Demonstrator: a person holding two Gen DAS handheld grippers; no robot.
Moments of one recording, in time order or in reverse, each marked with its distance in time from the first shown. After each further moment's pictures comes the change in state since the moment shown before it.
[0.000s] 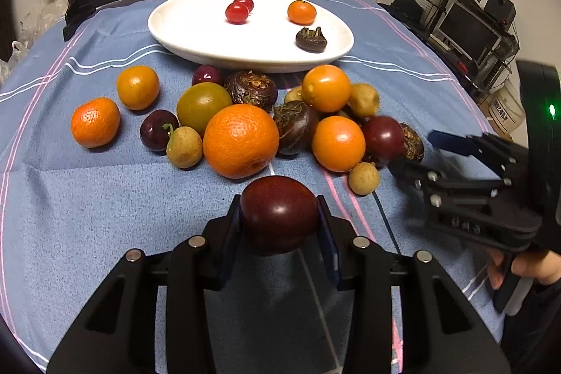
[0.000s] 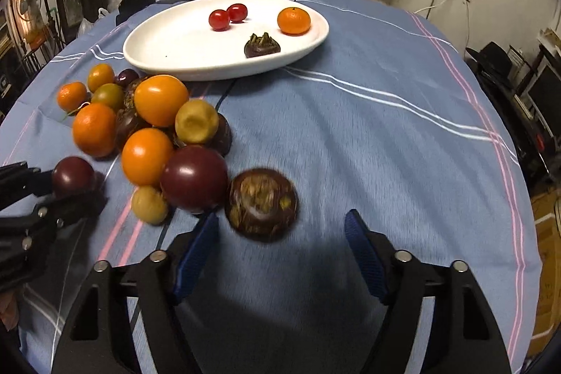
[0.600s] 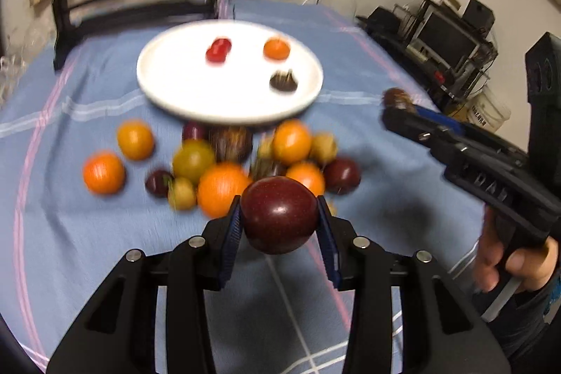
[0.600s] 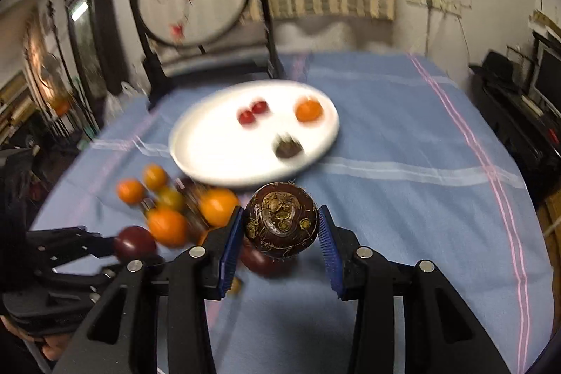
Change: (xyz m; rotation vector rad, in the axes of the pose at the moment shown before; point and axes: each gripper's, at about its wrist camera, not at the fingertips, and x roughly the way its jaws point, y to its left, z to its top) left arm -0.046 -0.005 0.041 0.034 -0.052 -0.080; right arm -0.076 -0.001 0.042 0.135 -0.271 0.140
